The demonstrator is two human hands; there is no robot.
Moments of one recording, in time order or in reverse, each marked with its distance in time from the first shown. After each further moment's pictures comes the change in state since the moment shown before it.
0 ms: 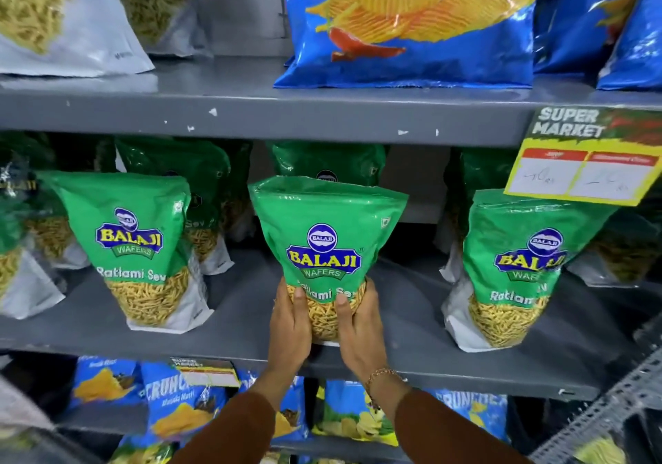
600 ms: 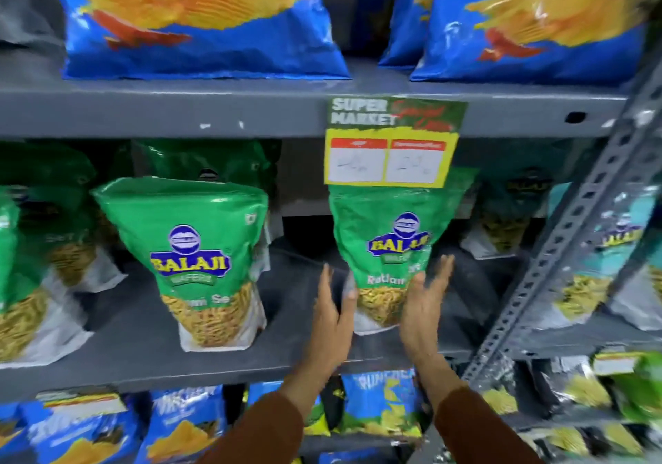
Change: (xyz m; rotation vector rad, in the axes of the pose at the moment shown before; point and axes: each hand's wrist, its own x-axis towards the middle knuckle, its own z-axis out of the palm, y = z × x) left_hand -0.062 0.069 0.174 -0.181 -0.368 -0.021; right_hand 0.032 0.060 -0.206 0.046 0.527 0.008
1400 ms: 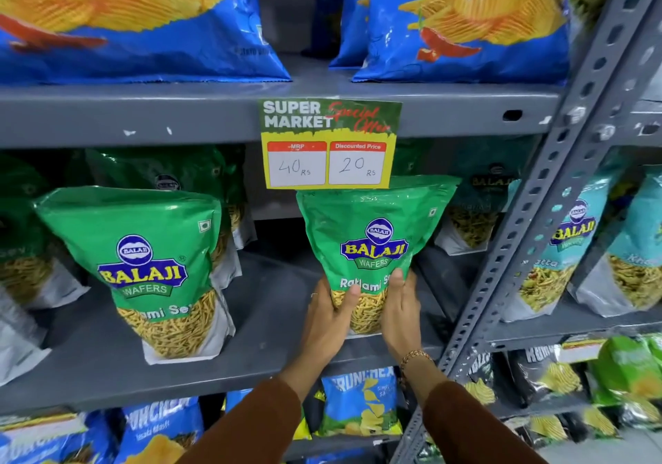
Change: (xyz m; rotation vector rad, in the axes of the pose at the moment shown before) left_hand 0.009 0.012 0.032 0.088 -0.099 -0.044; right_hand 0.008 0.007 -0.024 -0.085 -0.168 0.123
